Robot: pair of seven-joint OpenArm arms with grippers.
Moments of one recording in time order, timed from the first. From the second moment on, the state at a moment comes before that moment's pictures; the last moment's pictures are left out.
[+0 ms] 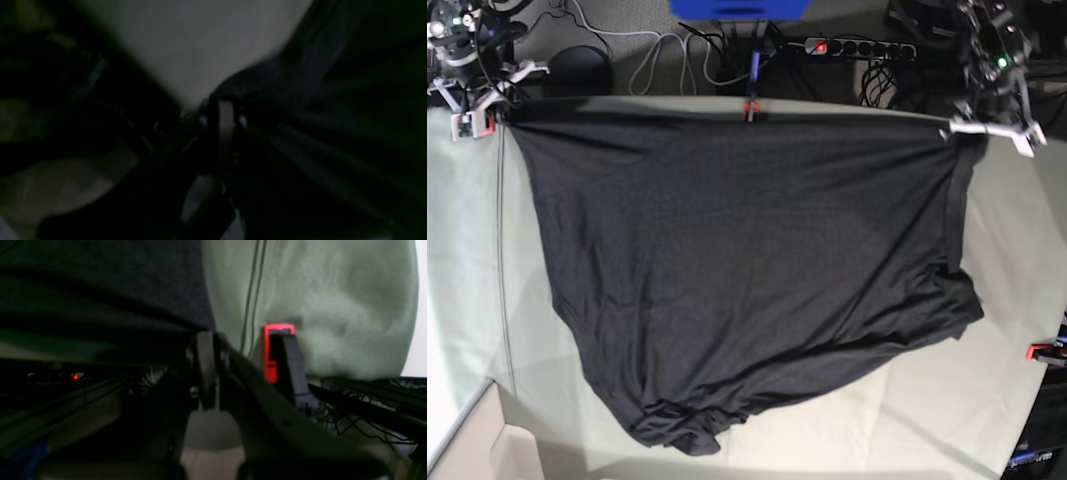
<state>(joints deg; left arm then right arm) 22.8 0.9 -33.6 91.1 -17.5 -0.2 29.7 -31.5 -0.6 43.9 100.4 -0.9 40.1 -27.4</state>
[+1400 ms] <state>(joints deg) -40.8 -10.6 -5.8 69.6 -16.8 0.6 31.3 23.4 10.8 36.4 108.6 -10.8 40.1 -49.3</state>
